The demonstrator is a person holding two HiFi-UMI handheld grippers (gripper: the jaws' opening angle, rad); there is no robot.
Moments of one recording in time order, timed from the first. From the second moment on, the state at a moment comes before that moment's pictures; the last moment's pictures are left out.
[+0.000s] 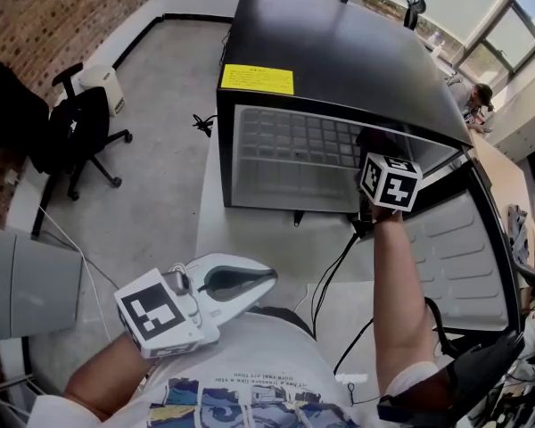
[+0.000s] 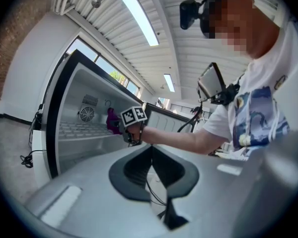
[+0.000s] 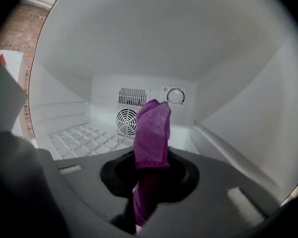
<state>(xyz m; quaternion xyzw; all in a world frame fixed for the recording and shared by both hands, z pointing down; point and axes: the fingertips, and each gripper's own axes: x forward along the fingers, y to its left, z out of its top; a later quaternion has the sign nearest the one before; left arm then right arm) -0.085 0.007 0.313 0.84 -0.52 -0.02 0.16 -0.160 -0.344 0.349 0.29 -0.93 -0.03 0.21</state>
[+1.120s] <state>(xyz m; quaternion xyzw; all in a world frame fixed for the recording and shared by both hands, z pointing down) -0.089 0.056 0.307 0.80 -0.57 -0.02 0.17 -0.244 -0.227 0.357 0.17 -0.97 0.01 0.18</state>
